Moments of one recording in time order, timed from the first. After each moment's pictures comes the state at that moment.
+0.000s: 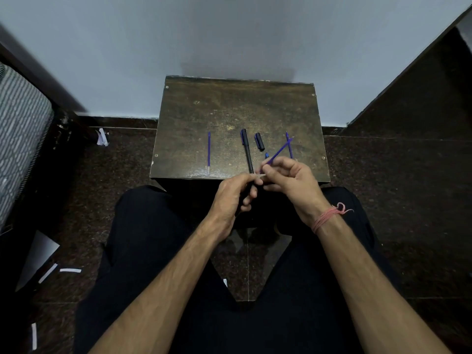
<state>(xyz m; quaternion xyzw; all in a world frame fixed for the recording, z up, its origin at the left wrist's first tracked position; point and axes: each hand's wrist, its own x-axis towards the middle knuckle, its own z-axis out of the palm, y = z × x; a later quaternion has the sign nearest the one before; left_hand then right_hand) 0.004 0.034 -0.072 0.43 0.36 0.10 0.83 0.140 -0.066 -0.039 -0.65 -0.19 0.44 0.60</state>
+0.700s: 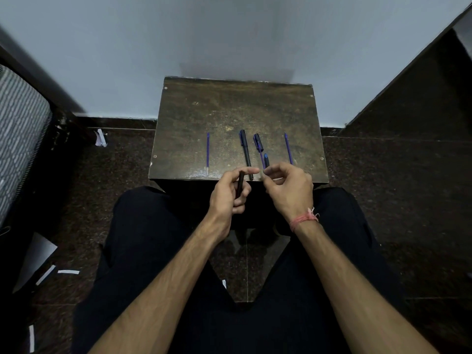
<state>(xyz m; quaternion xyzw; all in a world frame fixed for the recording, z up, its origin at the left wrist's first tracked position) 0.000 0.036 -0.065 0.42 0.38 0.13 0.82 0.129 -0.060 -0.062 -0.88 -0.26 0.14 0.39</state>
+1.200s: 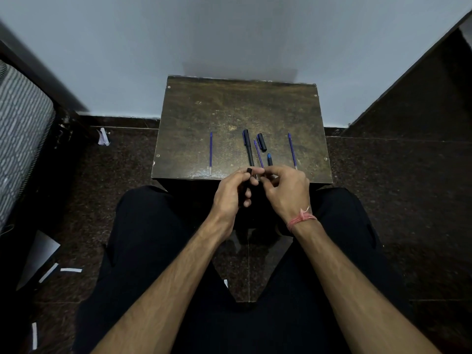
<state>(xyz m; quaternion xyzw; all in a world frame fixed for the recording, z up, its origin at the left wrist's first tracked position) 0.002 0.033 -0.067 0.43 0.37 0.17 0.81 0.126 -0.053 -0.069 -0.88 -0.35 0.09 0.31</state>
